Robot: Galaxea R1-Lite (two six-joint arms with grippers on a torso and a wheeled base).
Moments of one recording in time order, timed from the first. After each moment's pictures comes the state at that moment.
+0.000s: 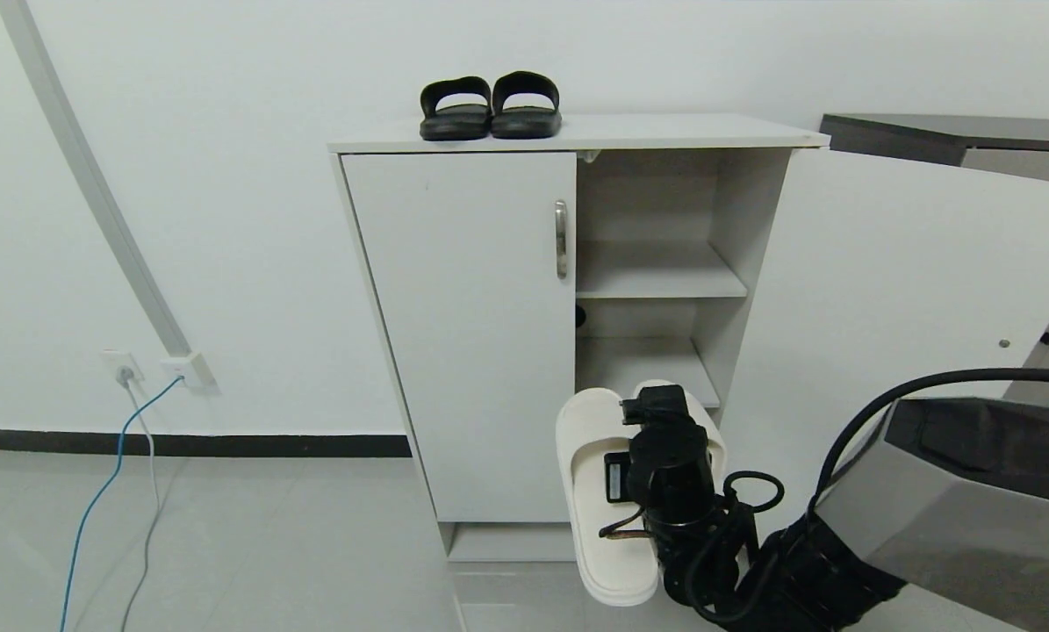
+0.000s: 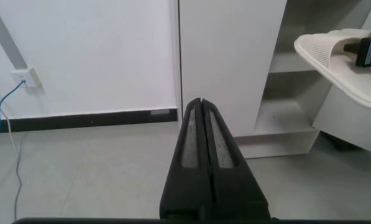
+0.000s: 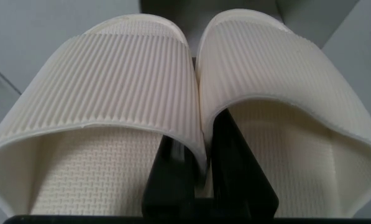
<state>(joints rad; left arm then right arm) 0.00 0.00 0.00 0.00 -0.04 0.02 0.83 2.21 -0.89 -1.06 -0.75 0.21</state>
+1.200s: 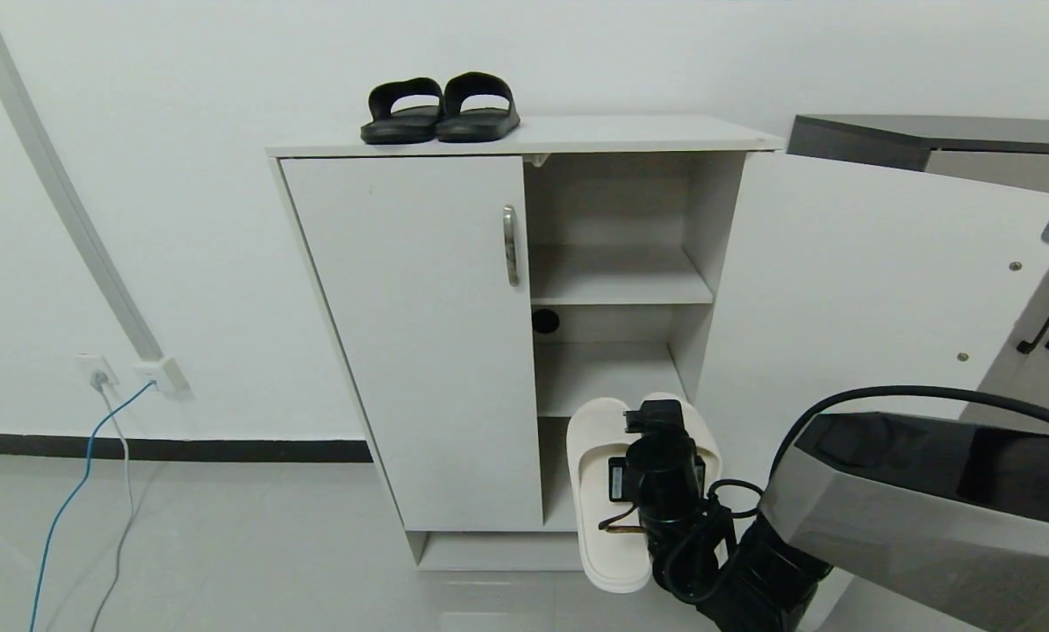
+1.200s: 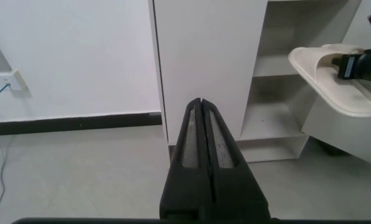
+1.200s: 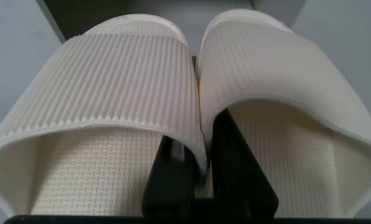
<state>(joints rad) 0.00 0.00 0.00 0.00 -0.04 0.02 0.78 2.37 -0.96 -1.14 -0.74 0.22</state>
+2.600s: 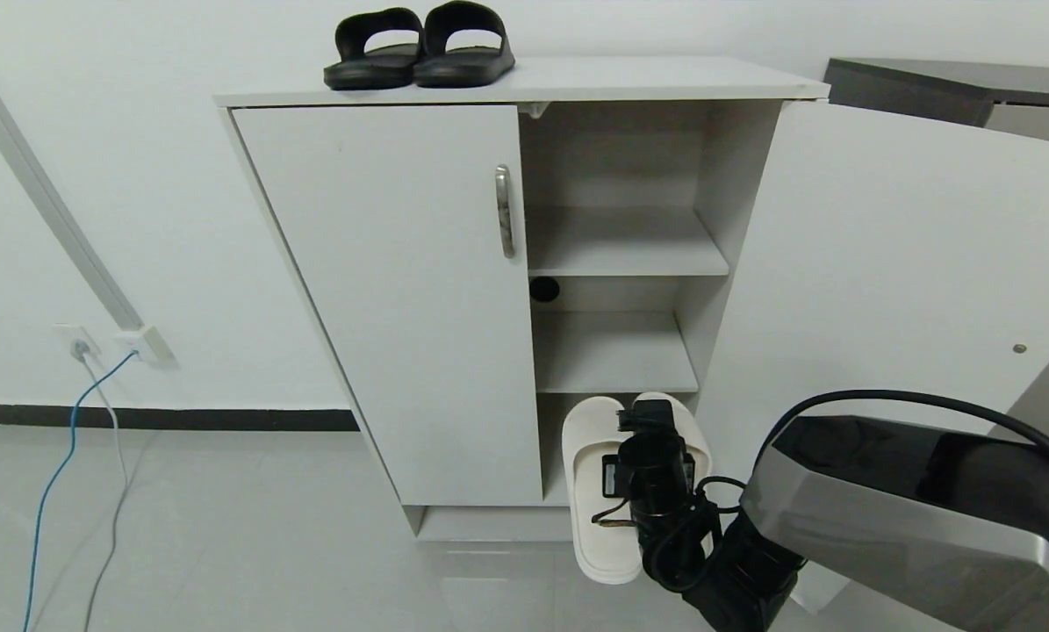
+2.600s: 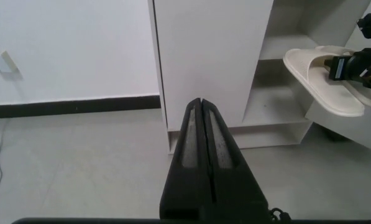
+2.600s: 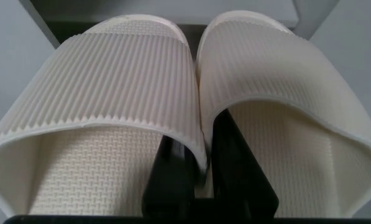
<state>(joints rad) 0.00 0.00 0.00 0.00 -0.04 0.03 0.76 2.43 -1.03 -1.13 -0.73 0.22</state>
